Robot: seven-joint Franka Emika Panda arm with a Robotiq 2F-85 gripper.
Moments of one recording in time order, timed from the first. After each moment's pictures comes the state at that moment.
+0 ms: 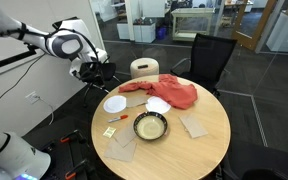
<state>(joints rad) 0.02 -0.22 0.28 -2.53 -0.03 2.42 0.55</state>
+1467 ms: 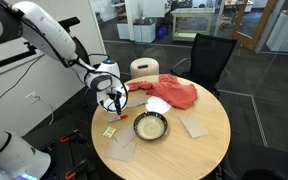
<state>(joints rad) 0.11 0.38 0.07 -2.37 -0.03 2.70 0.45</state>
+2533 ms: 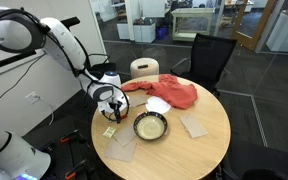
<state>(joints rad) 0.14 0.54 0.04 -2.35 -0.02 2.79 0.39</state>
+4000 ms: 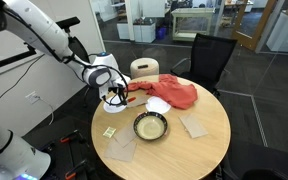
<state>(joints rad) 0.31 0.28 -0.17 -2.39 -0.10 2.80 0.51</state>
